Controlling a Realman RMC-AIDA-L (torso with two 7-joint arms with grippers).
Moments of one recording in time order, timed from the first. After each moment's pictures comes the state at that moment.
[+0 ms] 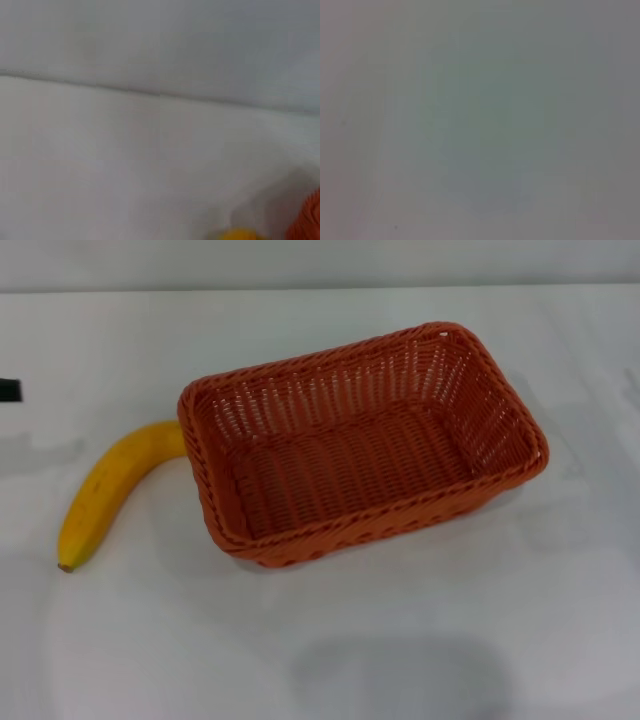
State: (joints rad) left arm -0.85 -1.83 2.85 -0.86 -0.08 1.72 -1.90; right arm 0.45 2.02 -0.68 -0.16 2.31 1.29 -2.77
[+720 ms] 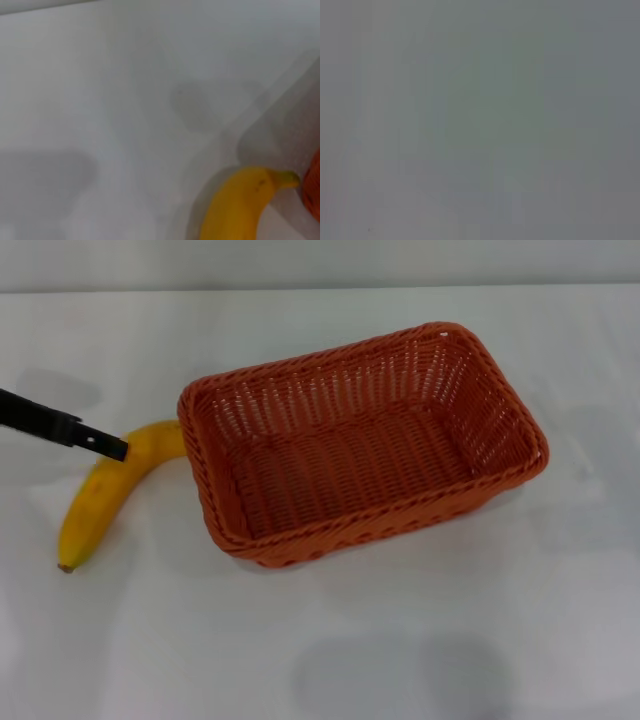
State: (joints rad) left arm -1.09 -1.96 2.85 -0.75 0.35 1.46 -1.88; right arm 0.45 2.02 -0.63 -0.15 2.32 1.28 -2.77
